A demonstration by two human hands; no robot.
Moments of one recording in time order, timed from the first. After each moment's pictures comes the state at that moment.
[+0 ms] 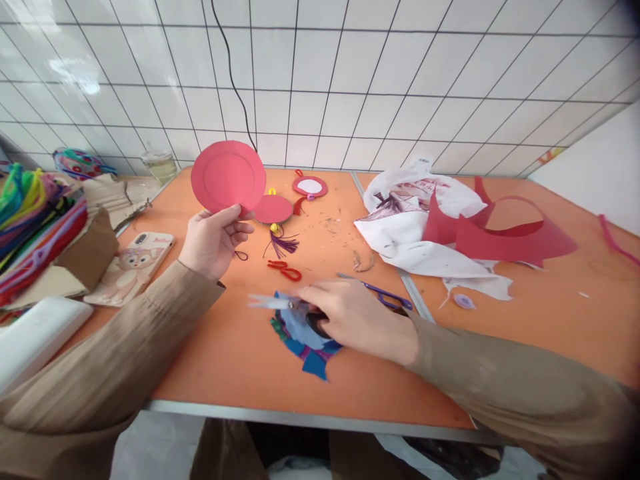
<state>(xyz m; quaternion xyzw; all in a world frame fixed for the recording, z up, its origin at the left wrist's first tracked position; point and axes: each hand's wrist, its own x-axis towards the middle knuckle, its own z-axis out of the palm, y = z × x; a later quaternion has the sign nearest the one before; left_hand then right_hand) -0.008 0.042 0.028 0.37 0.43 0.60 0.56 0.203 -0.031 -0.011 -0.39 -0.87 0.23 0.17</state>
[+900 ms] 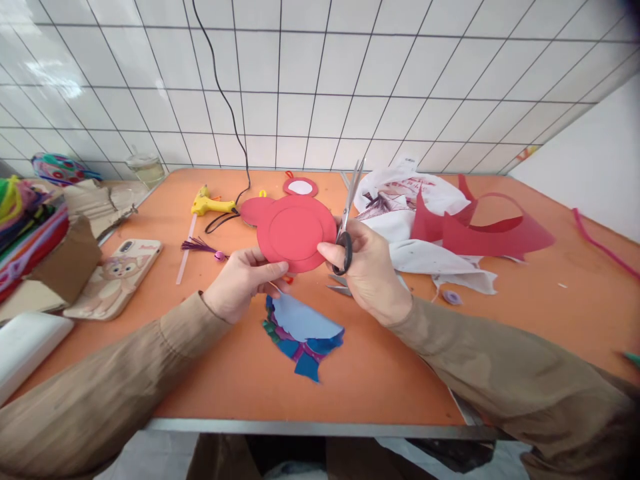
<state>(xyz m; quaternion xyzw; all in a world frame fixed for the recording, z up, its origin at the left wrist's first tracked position) 0.025 0.007 0.007 0.47 0.42 0.39 0.68 0.206 0.003 0.001 -0.43 -0.50 0.48 0.58</state>
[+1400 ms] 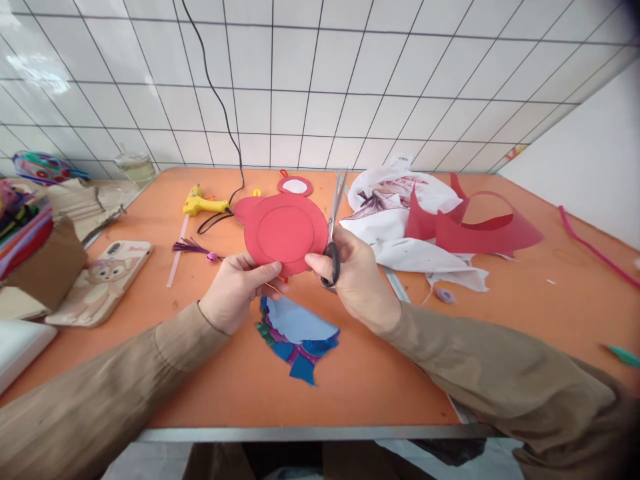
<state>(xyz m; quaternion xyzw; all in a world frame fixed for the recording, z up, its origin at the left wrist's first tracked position) 0.031 0.002 0.000 0.44 0.40 0.43 0.68 0.196 -0.007 0.006 -0.44 -0.53 0.47 0.56</state>
